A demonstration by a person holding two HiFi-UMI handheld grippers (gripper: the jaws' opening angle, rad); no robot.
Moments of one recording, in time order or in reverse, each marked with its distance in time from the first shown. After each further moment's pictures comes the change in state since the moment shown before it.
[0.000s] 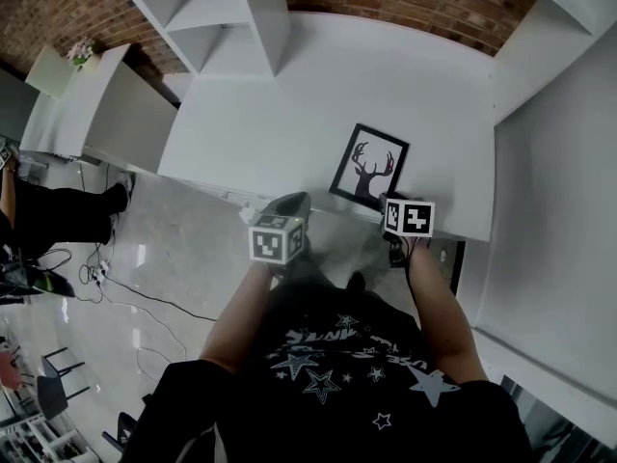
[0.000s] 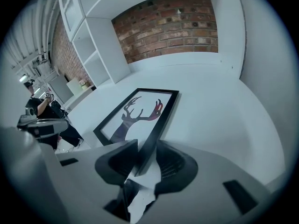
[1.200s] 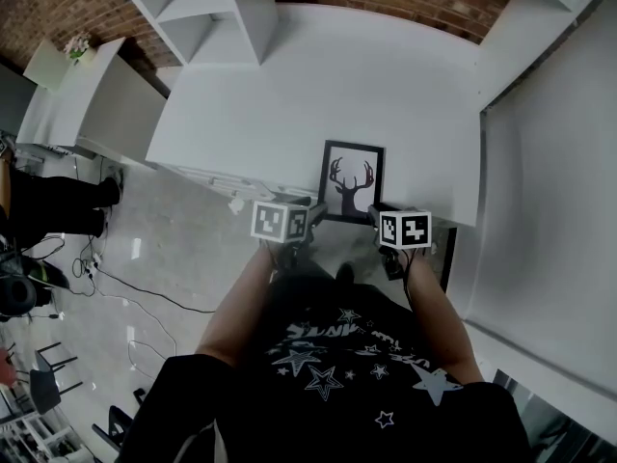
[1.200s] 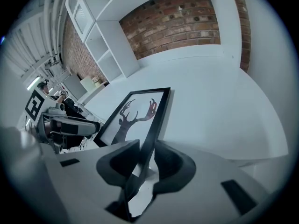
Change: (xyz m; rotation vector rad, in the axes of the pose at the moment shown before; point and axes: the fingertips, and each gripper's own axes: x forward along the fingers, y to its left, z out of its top) left arm 0.021 -0.072 -0.059 -0.138 0.227 -0.176; right arm -0.043 0.003 -0.063 -0.036 0.048 0.143
